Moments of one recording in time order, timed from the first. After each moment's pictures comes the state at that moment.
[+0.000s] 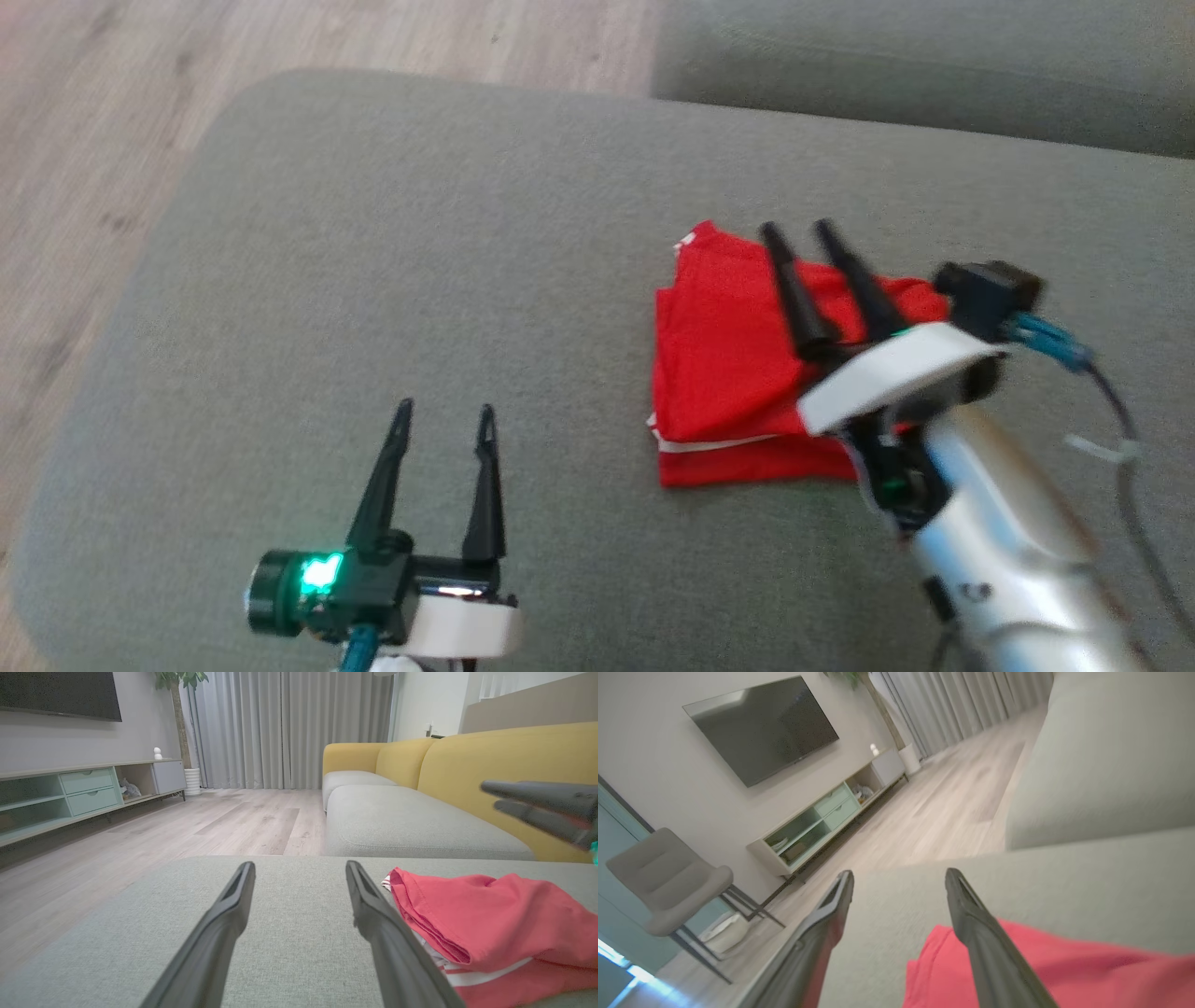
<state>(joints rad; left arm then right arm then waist) -0.01 0.06 -0.40 0.10 -0.13 0.23 -0.25 -0.45 -0.10 0.40 0.47 0.68 0.13 -0.11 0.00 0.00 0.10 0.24</state>
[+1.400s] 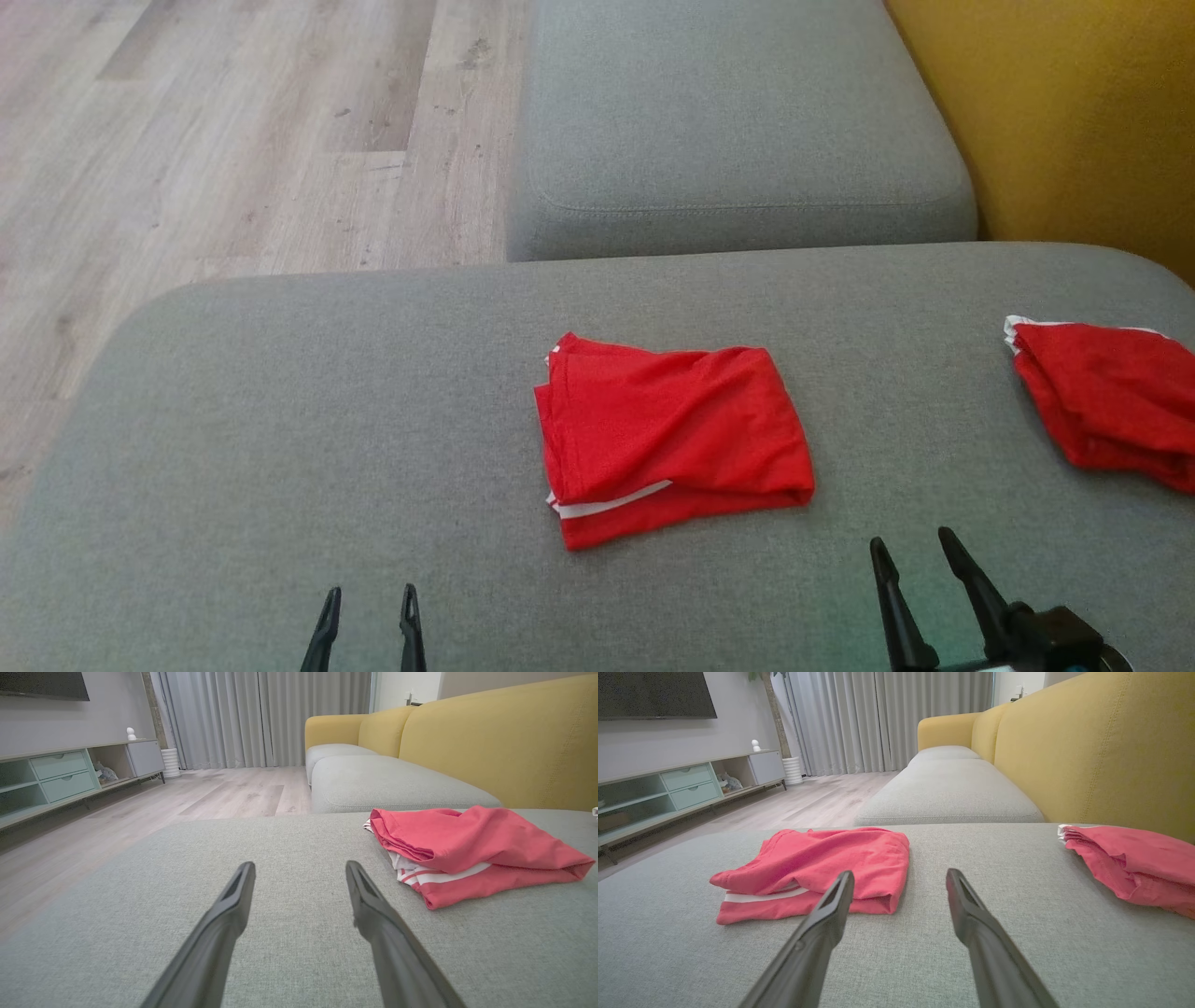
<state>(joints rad) 0.23 0.06 -0.23 0.24 -0.11 0.17 -0.25 0.22 -0.07 0.11 0.24 0.12 0.13 -0.25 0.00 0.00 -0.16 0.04</state>
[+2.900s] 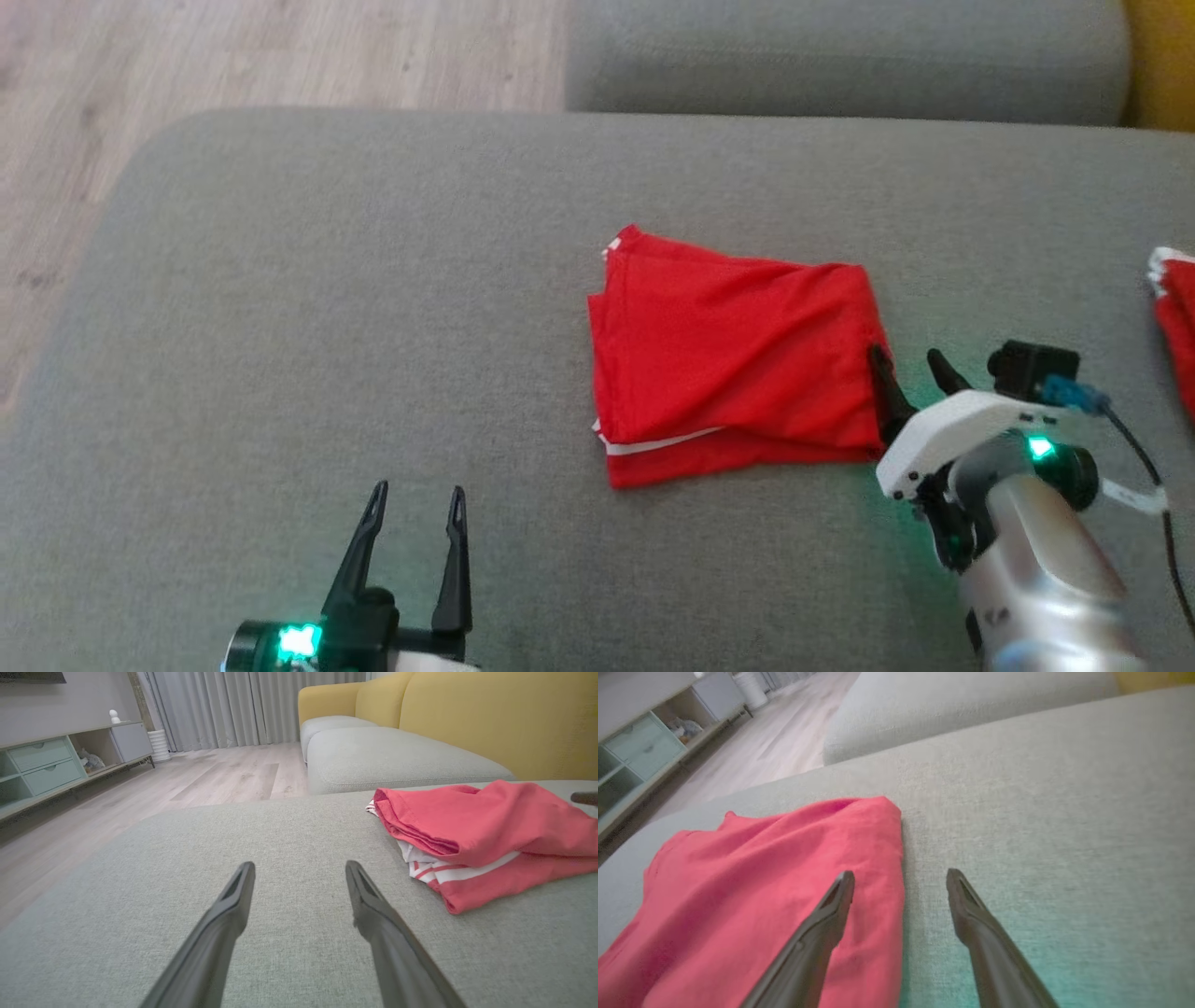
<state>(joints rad) 0.09 0.06 -0.30 0.22 -0.04 0.16 -0.25 -0.38 -0.05 0.01 0.77 0.27 0.13 -0.02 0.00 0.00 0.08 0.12</state>
